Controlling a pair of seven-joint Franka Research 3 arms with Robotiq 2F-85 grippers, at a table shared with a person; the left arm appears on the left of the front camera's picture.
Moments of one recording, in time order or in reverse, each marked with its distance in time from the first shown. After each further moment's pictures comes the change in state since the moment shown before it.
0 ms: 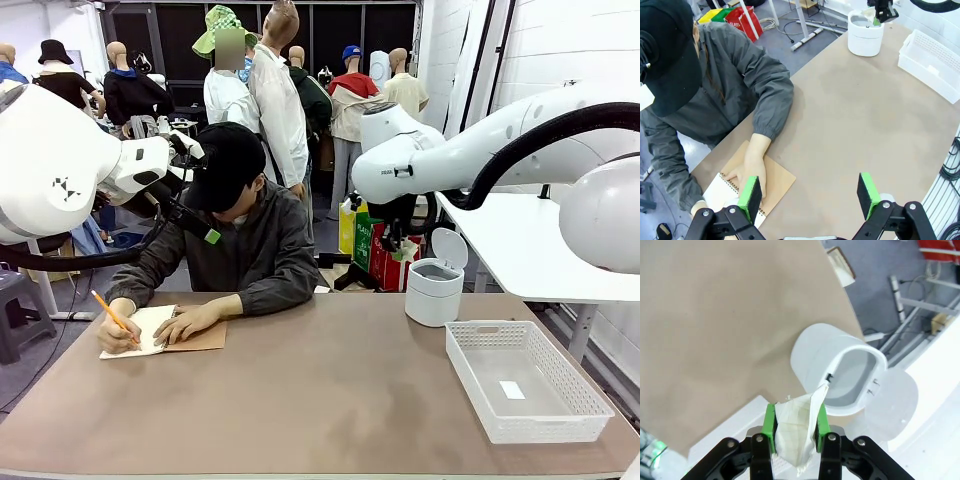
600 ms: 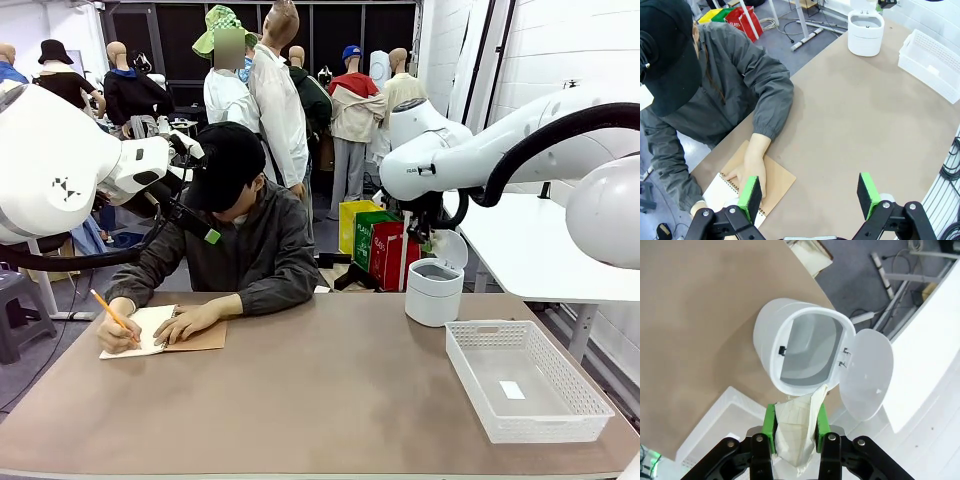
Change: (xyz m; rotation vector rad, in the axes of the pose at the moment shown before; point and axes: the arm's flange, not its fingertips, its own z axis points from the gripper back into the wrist) left arm 0.000 0.000 0.000 0.000 0.000 0.000; right arm -0.037 -0.050 -0.020 -0.043 0.029 -0.130
